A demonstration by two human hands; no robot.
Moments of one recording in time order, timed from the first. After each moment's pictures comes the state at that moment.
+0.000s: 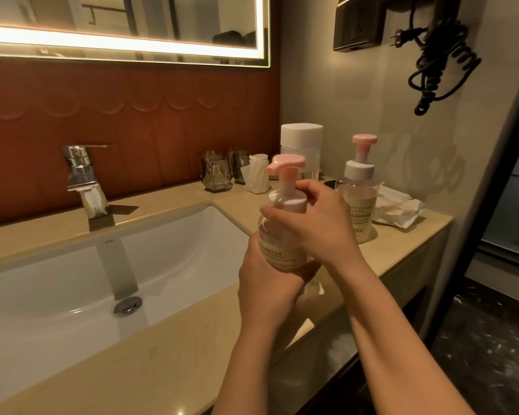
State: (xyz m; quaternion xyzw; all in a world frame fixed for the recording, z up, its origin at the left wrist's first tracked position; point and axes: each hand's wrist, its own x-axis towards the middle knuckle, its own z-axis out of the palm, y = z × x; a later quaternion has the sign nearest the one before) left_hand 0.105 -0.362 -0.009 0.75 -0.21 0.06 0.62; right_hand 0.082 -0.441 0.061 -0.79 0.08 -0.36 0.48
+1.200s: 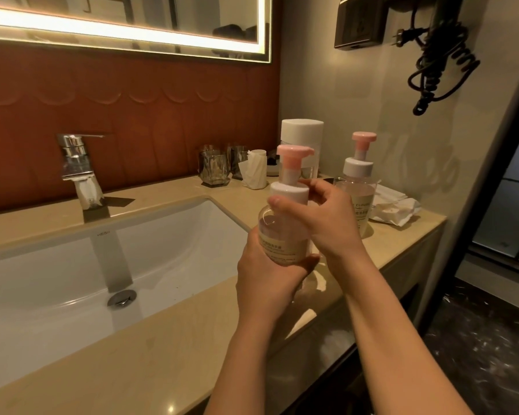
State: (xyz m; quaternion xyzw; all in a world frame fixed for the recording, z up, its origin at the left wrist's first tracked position) left_hand 0.107 -0.361 -0.013 0.74 -0.22 0.05 0.63; right_hand 0.078 -0.446 0.055 -0.75 0.07 -0.34 0.57
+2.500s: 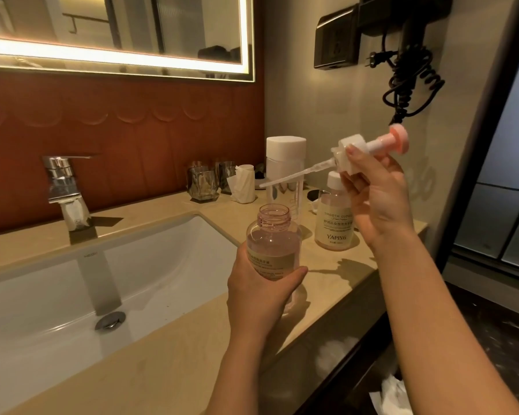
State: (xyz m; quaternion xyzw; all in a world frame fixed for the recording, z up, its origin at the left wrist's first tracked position) left_hand 0.108 -0.360 -0.014 0.75 -0.23 0.08 0.62; right_hand 0.058 -0.502 0.101 -0.45 0.05 -0.43 0.78
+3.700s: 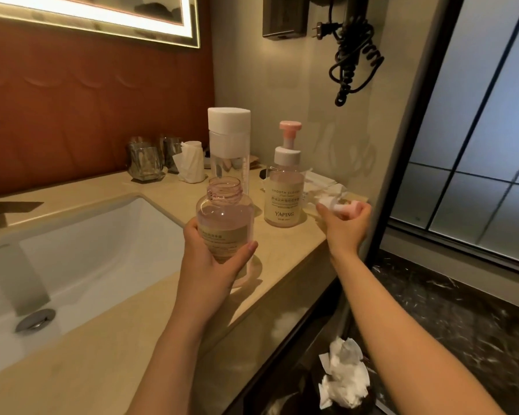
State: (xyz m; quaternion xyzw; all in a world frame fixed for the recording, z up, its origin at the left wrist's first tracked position) left_hand 0.106 -0.364 -0.012 0.72 -0.30 0.01 0.63; right_hand 0.069 -0.599 -0.029 -0.55 0.32 -0.56 0.53
